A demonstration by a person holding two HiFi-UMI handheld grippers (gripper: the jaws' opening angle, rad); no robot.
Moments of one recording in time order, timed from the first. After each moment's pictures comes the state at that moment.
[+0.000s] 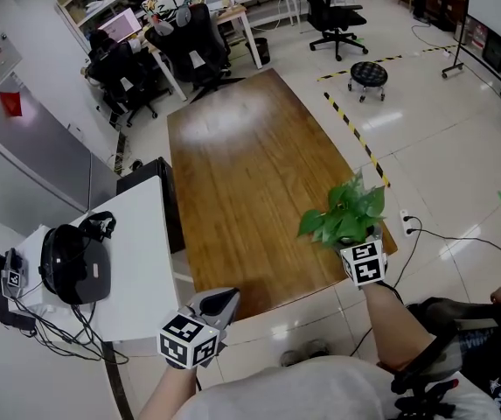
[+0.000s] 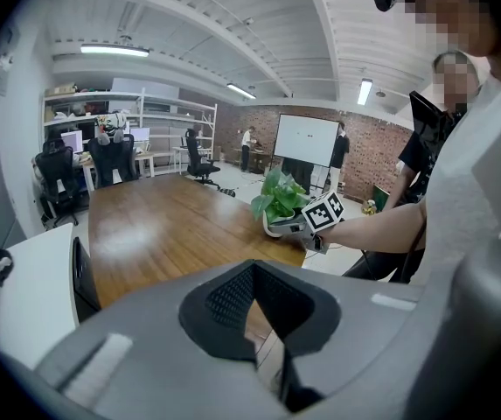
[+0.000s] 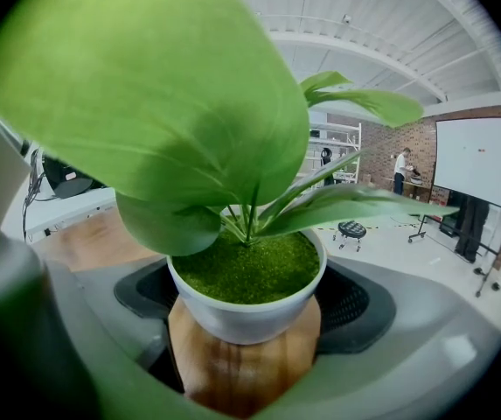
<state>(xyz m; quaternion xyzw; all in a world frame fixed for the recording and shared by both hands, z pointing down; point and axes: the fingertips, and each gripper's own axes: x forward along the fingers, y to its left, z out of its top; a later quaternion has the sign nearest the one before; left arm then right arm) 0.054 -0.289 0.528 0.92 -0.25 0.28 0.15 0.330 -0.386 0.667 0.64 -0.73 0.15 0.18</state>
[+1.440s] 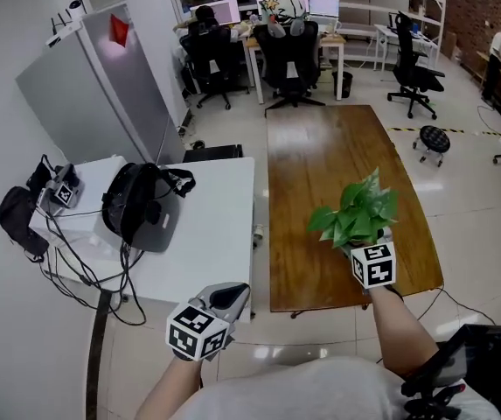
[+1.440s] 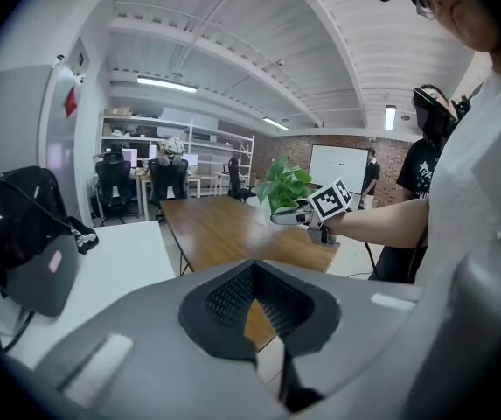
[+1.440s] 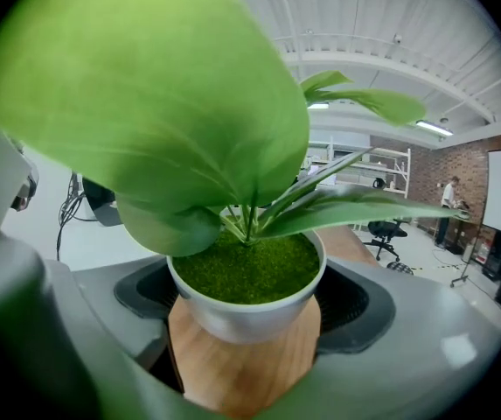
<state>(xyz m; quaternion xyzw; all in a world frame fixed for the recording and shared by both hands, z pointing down) -0.139 -0.251 0.470 0.90 -0.37 0.19 0.14 0.102 -0.417 0.529 0.55 -0.81 0.07 0.18</state>
